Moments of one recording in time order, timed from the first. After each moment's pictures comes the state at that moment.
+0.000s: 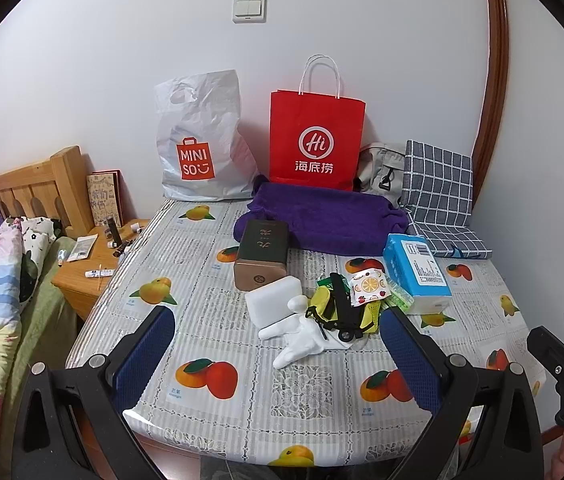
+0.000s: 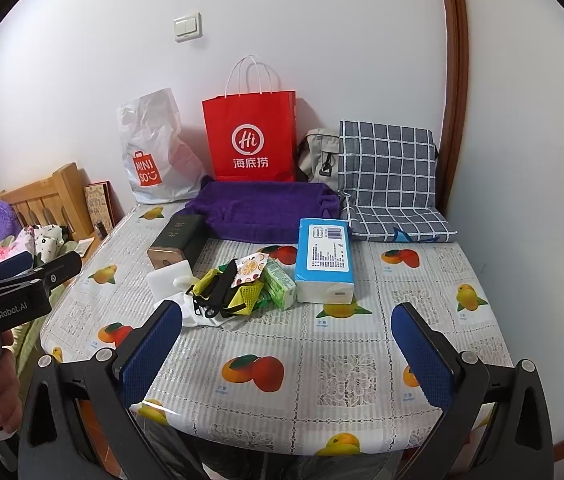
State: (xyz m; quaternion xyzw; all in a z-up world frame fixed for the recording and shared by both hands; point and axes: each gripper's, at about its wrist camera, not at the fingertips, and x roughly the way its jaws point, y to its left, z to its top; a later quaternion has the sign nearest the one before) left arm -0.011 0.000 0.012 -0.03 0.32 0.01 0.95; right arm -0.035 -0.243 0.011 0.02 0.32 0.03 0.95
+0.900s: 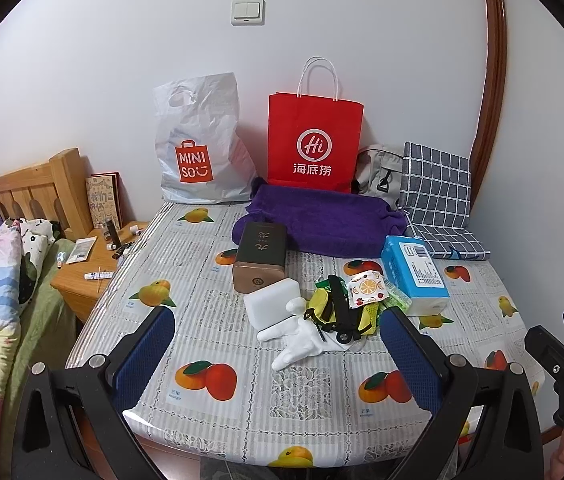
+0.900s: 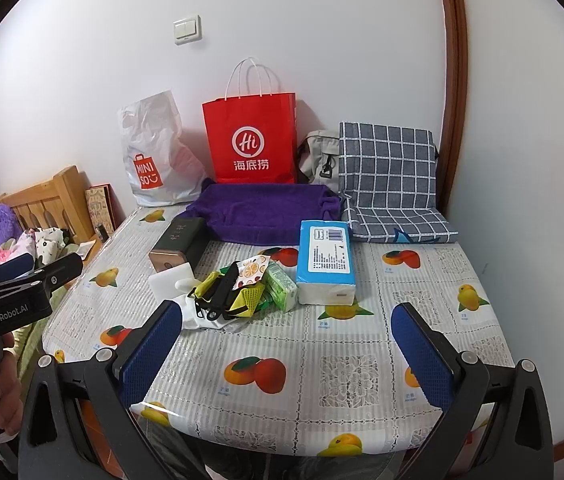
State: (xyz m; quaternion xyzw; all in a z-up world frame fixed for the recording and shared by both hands) left arm -0.012 -0.005 0.017 -0.02 0.32 0.00 0.95; right arm -0.034 -0.243 0.011 0.02 0.32 0.03 0.95
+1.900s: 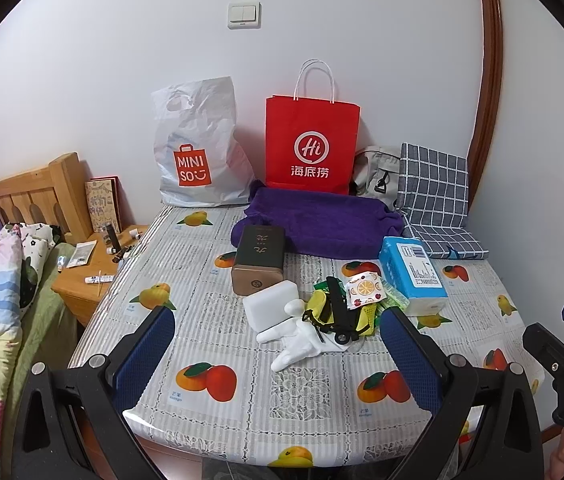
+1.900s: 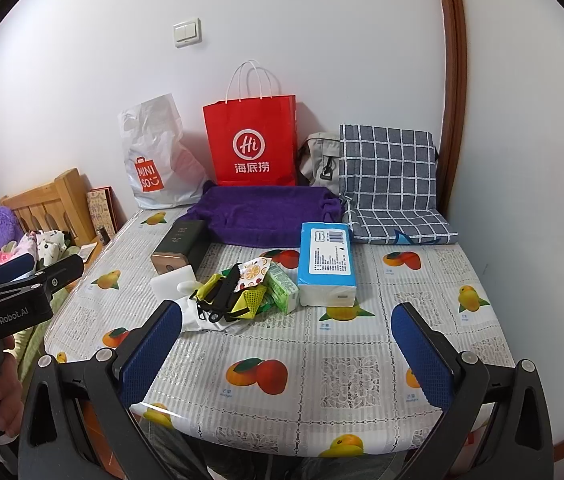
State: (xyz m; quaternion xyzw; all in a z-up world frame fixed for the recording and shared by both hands) left arm -0.013 -0.008 0.022 -0.02 0.32 0.00 0.95; right arm -0.035 -0.245 0.013 0.02 0.32 0.03 0.95
